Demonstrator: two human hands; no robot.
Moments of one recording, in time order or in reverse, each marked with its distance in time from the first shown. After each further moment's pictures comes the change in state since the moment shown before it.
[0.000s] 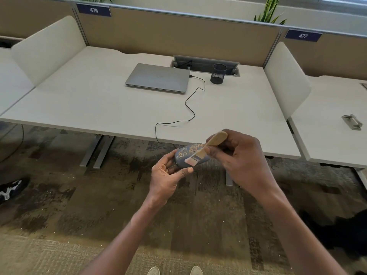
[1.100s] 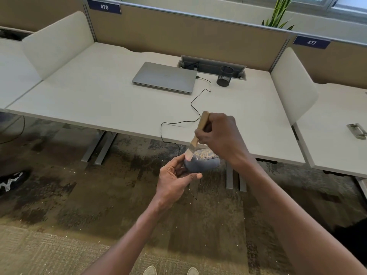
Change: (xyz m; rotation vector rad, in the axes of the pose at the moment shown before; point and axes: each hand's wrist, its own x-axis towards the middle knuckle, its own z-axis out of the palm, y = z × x) left_hand -0.009 0.001 0.003 -0.012 -0.041 0.013; right_hand 0.073 -0.010 0.042 -0.299 -0.055 0.095
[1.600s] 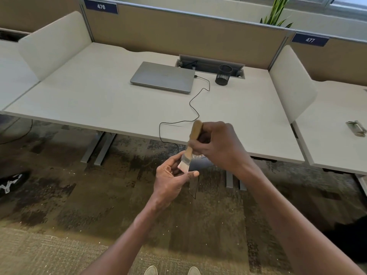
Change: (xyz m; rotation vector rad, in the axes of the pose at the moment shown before) left_hand 0.003 0.001 -0.003 0.021 0.016 -0.014; right_hand -0.024 0.000 -0.005 0.133 -0.109 -0.075
